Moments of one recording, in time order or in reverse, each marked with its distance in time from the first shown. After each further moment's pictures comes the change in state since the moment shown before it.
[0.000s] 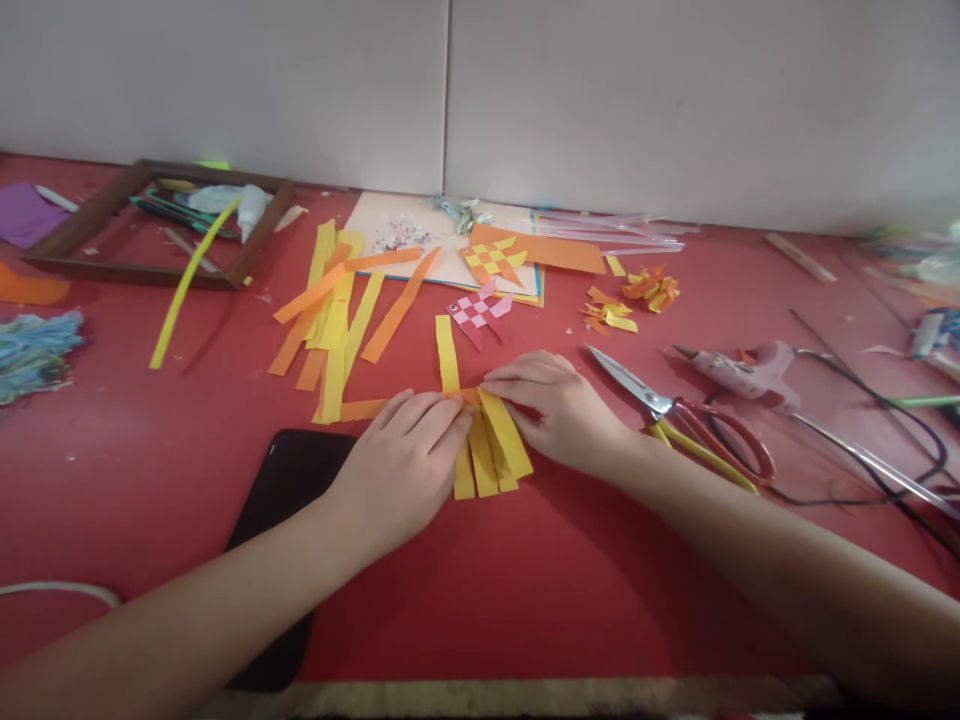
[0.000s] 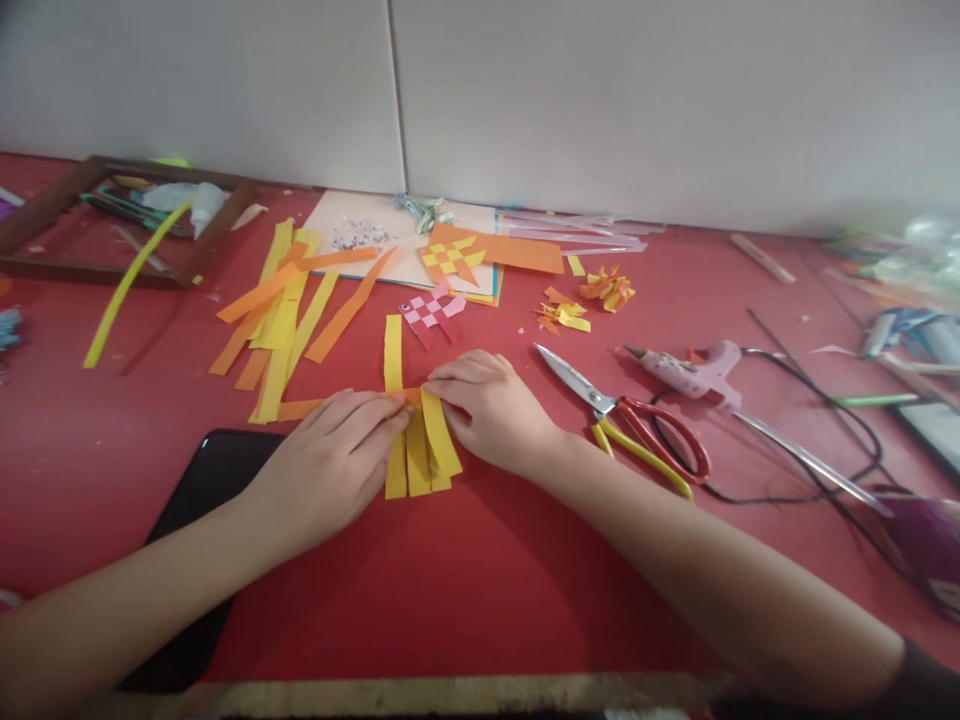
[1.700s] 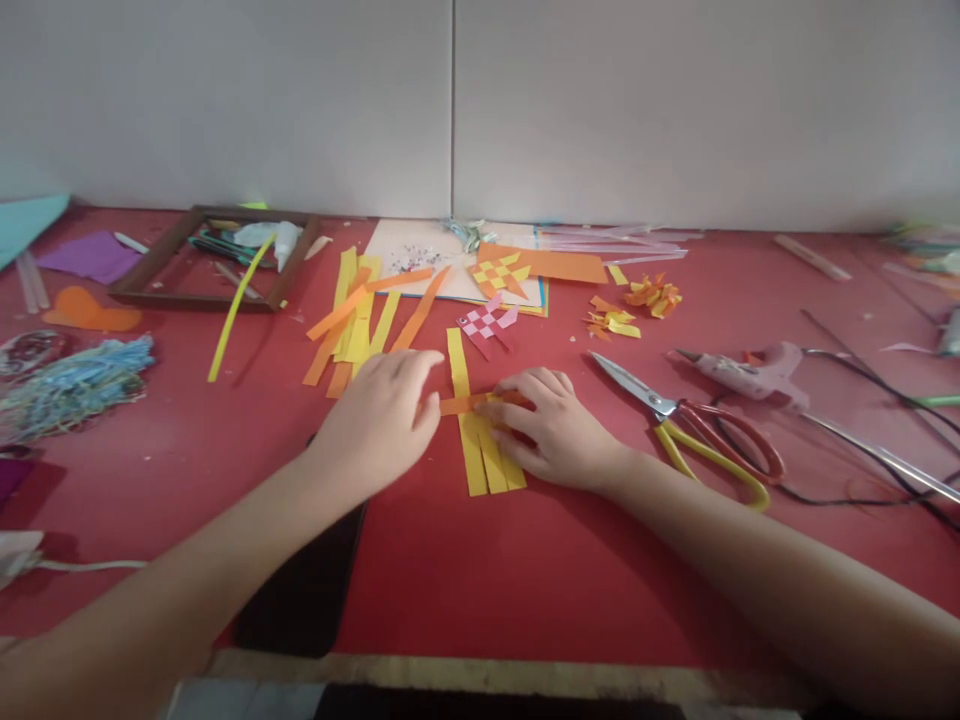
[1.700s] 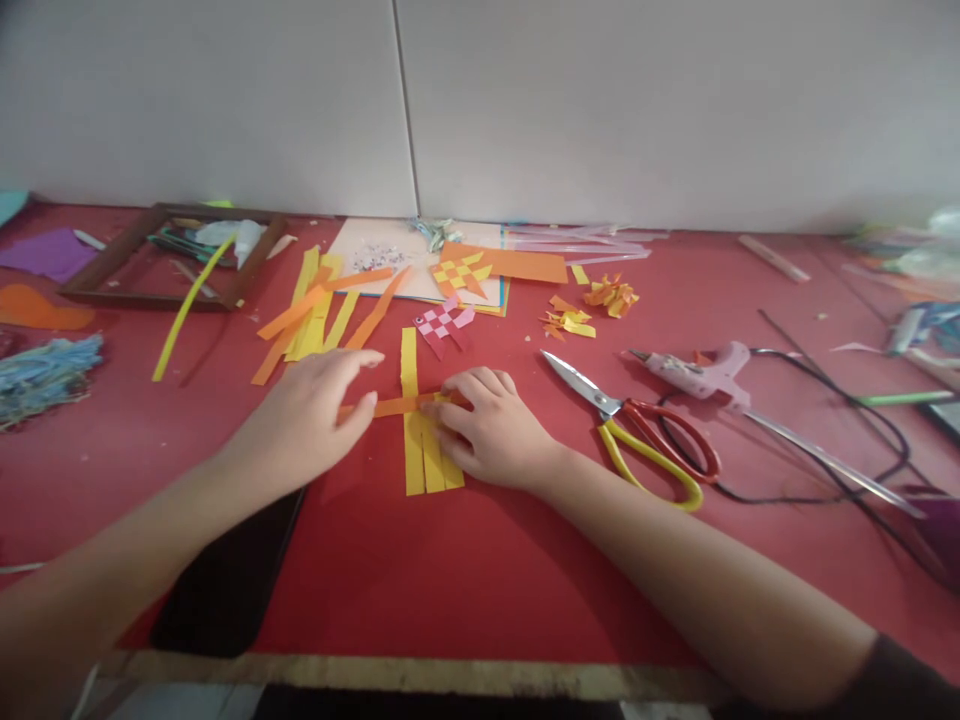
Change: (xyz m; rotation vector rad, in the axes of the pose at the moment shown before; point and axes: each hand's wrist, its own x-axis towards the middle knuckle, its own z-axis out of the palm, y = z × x) left_hand 0.020 -0.034 -0.036 -0.161 0.015 -0.325; right_hand -0.008 -0.015 0.003 -0.087 -0.086 -0.039
